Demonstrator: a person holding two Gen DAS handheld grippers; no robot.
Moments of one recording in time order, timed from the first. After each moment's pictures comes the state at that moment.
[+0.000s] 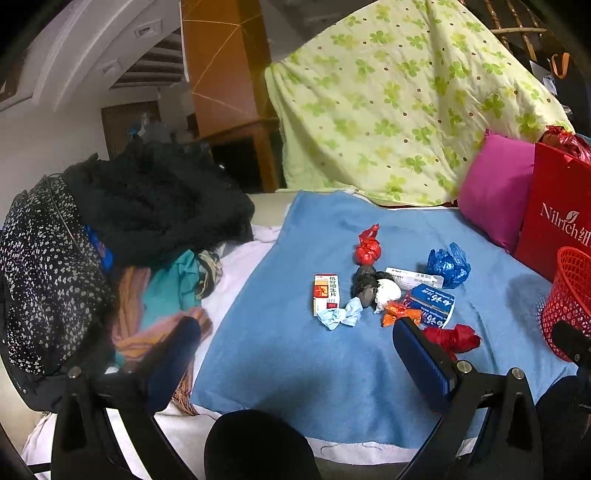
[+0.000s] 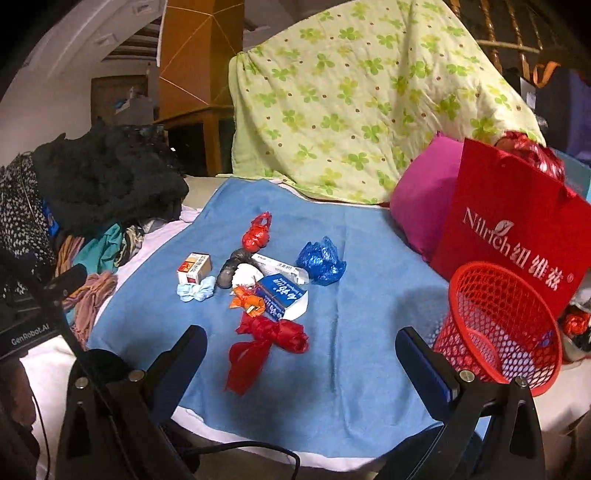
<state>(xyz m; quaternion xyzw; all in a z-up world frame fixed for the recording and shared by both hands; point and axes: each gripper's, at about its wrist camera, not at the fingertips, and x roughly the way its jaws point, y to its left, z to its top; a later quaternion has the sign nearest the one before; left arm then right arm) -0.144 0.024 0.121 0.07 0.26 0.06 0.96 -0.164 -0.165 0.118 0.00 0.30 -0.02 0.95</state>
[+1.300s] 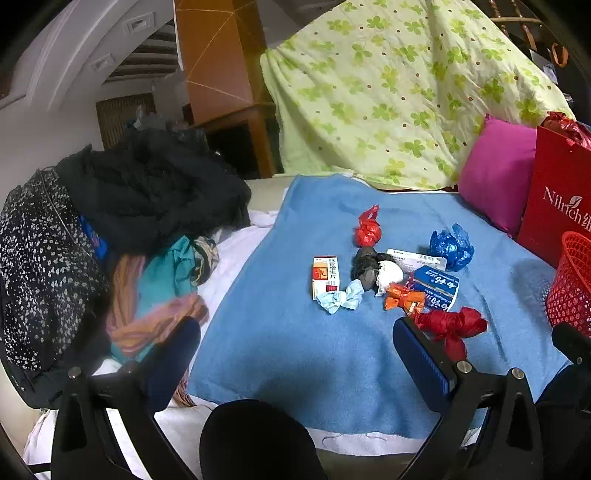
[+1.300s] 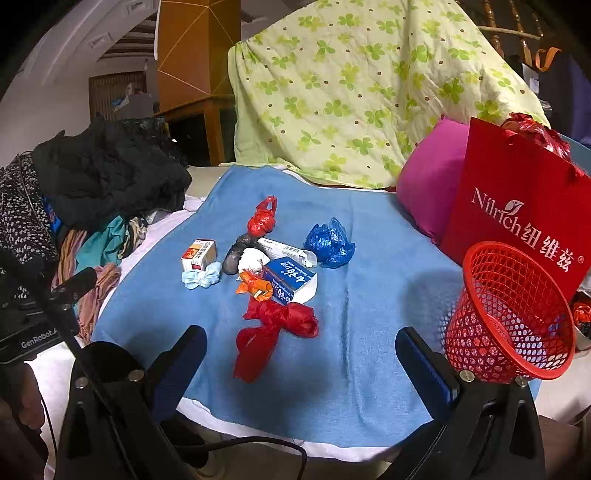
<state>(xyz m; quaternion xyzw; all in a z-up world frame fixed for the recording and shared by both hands) -0.134 0.026 0.102 0.07 0.29 0.05 0.95 -0.159 -0.156 0.100 0.00 0.32 -0.02 0.95</state>
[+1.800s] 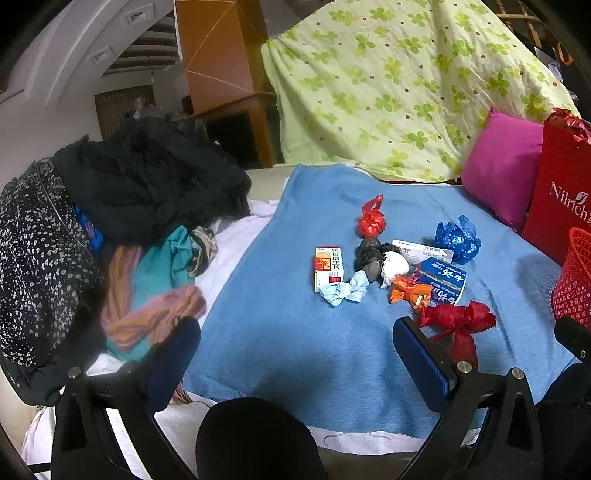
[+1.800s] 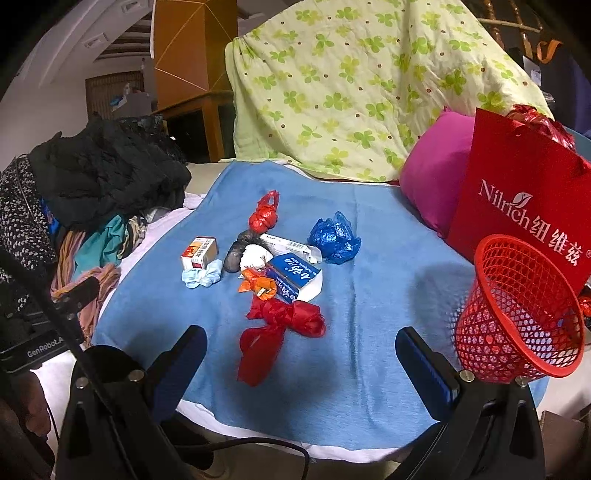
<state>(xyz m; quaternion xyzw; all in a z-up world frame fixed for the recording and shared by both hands) -0.120 0.033 0.088 0.07 0.30 0.05 0.95 -0.143 -0.154 0.092 0.02 0.33 -0.01 0.94</state>
